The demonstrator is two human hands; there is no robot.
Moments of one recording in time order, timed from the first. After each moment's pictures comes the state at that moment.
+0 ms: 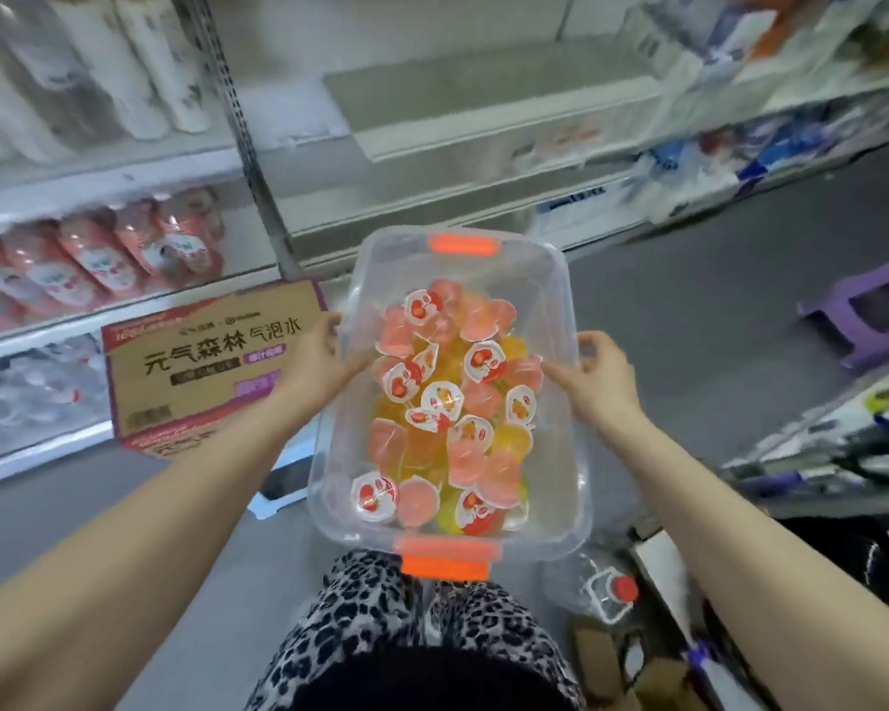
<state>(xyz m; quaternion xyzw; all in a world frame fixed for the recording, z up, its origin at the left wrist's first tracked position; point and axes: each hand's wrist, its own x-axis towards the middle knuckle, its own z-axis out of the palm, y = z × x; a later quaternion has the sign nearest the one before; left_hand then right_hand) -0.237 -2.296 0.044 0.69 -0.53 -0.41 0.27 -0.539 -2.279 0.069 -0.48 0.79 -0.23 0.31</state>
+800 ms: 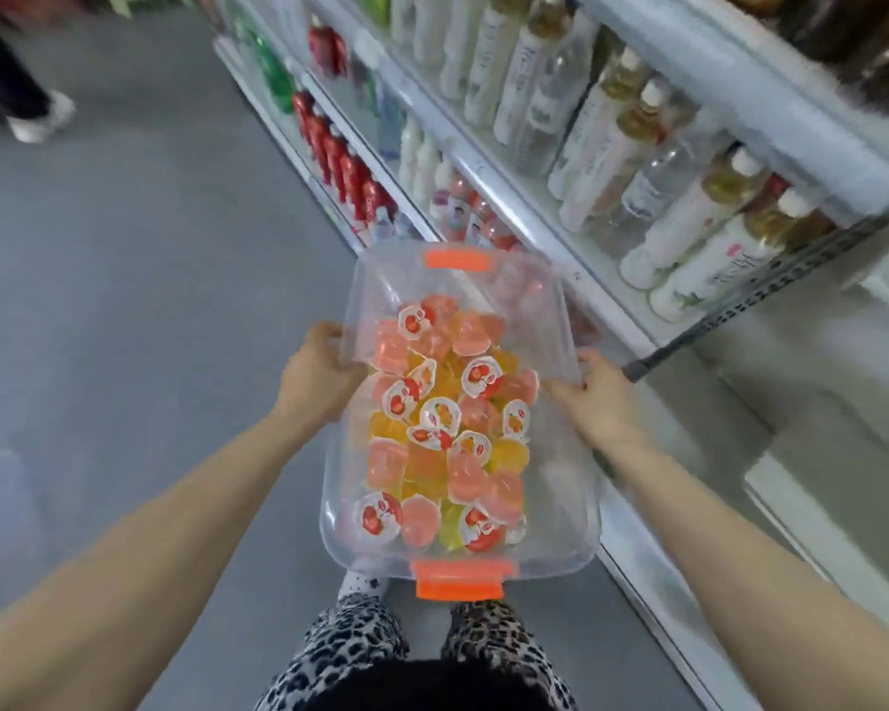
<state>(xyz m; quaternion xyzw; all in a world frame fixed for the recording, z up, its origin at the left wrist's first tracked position) -0.138 -2.278 0.055 0.87 0.12 -0.17 0.45 -0.195 -2.579 0.046 -0.89 0.25 0.06 0.37</state>
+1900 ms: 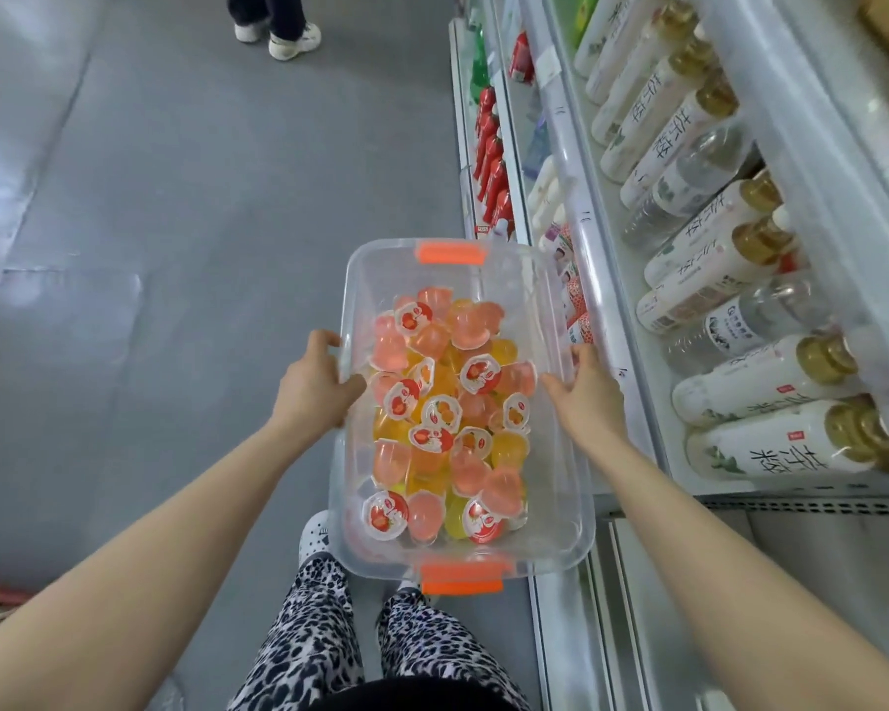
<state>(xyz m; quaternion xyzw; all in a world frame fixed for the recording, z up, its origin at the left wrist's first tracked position) -0.172 -2.348 0.037 0.85 0.32 -0.09 0.41 -0.063 -2.631 0.020 -0.95 -0.01 0.14 0.29</state>
